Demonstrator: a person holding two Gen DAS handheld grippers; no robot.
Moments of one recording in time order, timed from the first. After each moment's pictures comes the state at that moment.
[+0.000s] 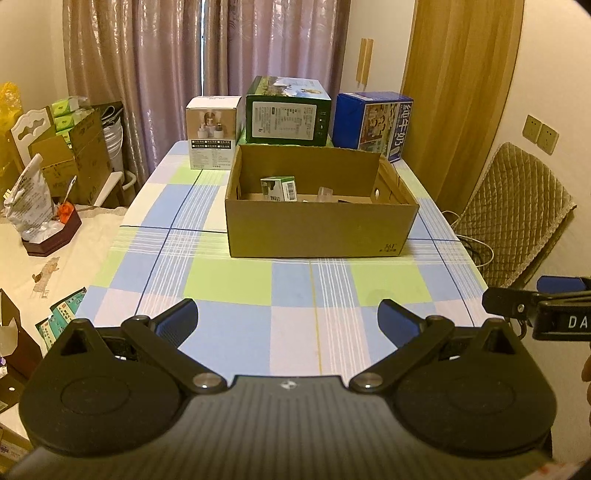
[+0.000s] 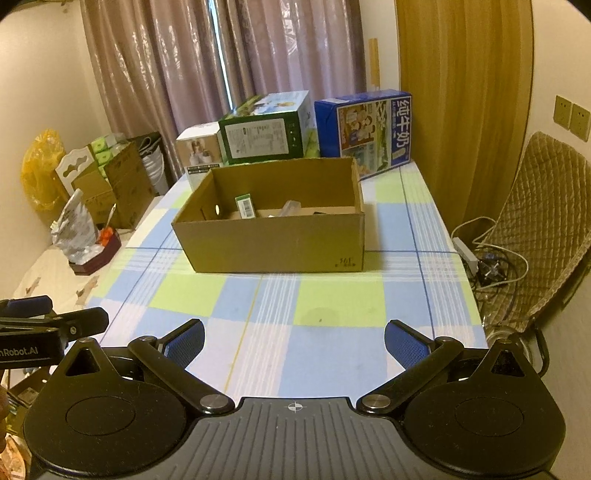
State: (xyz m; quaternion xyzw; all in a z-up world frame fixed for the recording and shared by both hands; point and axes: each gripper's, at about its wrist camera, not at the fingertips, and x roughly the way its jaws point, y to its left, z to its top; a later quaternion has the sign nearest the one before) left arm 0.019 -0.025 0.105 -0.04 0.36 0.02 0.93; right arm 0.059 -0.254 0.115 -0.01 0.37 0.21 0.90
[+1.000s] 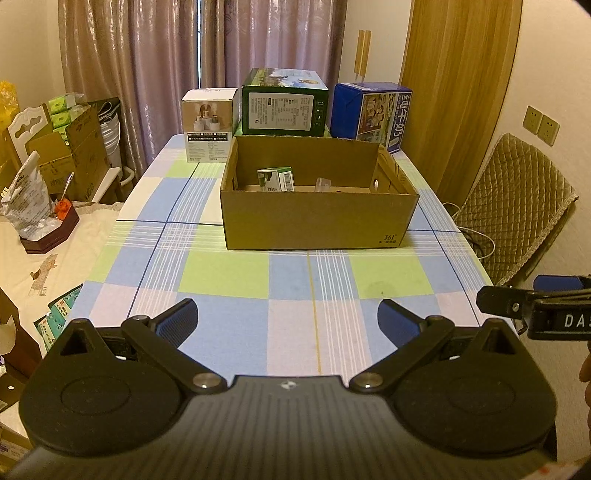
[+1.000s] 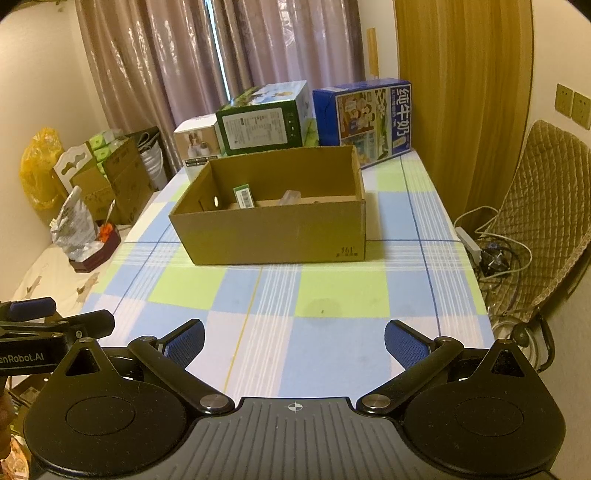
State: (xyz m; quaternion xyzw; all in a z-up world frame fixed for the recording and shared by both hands) left arm 0.023 -0.030 0.095 -0.04 0.37 0.02 0.93; right arm 0.059 -0.257 0.104 -0.01 0.38 0.21 0.90
